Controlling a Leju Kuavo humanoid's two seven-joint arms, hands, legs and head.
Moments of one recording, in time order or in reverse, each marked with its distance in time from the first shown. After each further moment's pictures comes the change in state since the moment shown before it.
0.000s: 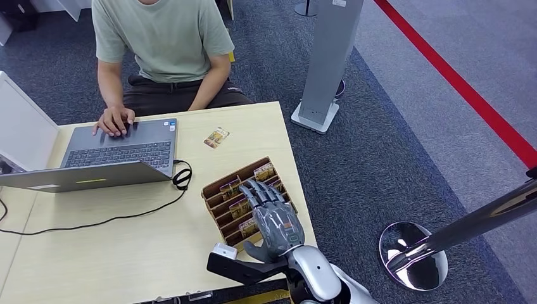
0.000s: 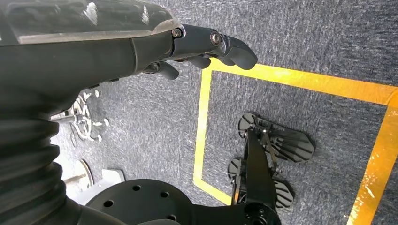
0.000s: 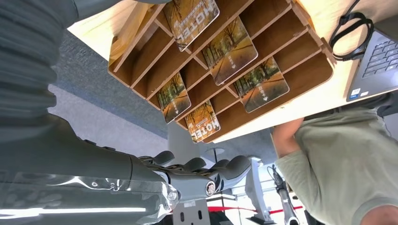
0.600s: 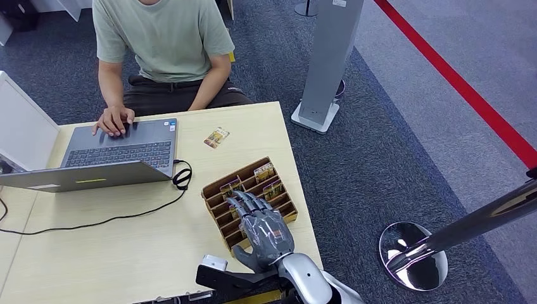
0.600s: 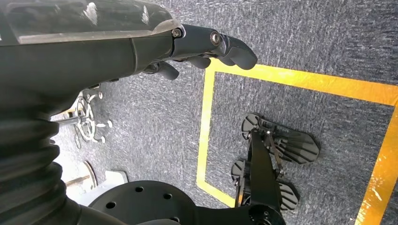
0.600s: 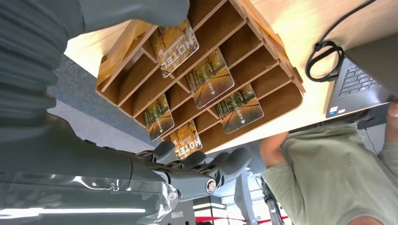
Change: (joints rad) left arm 0.000 -0.004 -0.009 0.000 0.000 0.006 0.012; right arm -0.019 0.021 0.071 0.039 -0.030 -0.024 0.005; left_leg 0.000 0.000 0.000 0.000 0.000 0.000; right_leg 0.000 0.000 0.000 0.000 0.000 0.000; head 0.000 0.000
